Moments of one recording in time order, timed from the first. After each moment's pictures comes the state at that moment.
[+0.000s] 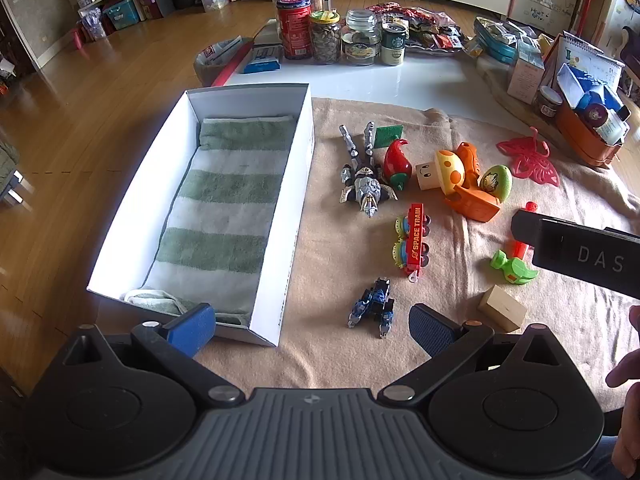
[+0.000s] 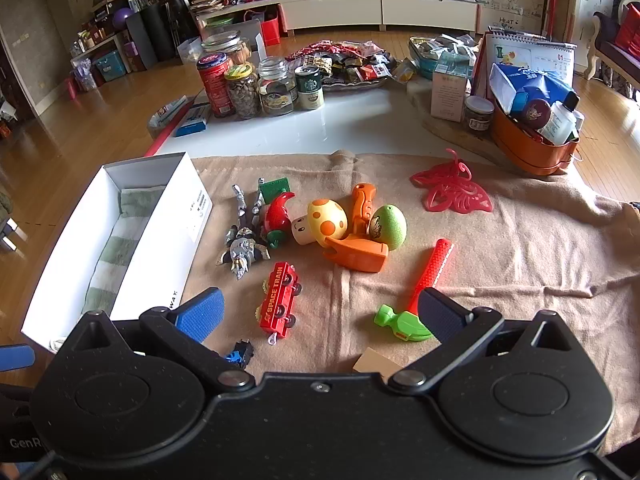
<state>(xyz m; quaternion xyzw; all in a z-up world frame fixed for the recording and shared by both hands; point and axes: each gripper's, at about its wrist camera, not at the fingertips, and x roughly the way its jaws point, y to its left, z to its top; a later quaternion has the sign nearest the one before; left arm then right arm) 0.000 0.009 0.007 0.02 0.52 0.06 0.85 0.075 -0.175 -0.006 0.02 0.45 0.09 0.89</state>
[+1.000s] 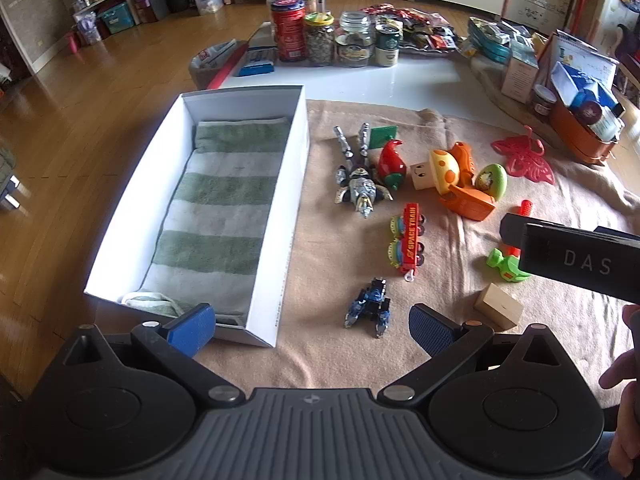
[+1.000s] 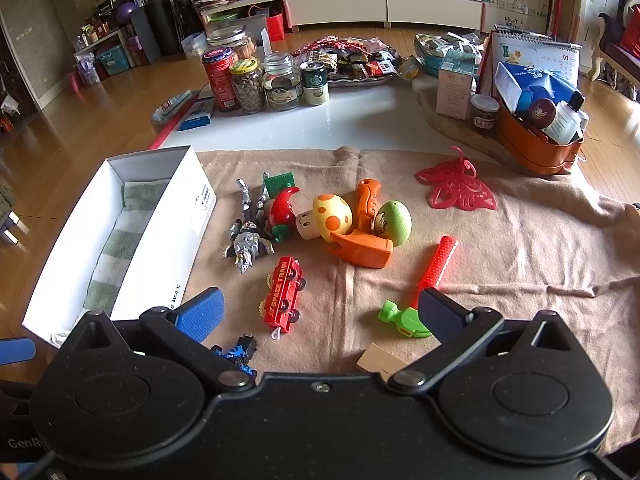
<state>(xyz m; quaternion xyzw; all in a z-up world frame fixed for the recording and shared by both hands) -0.002 0.003 0.005 0.02 0.51 0.05 0.86 0.073 -0.172 -0.008 0.01 0.45 0.09 0.89</state>
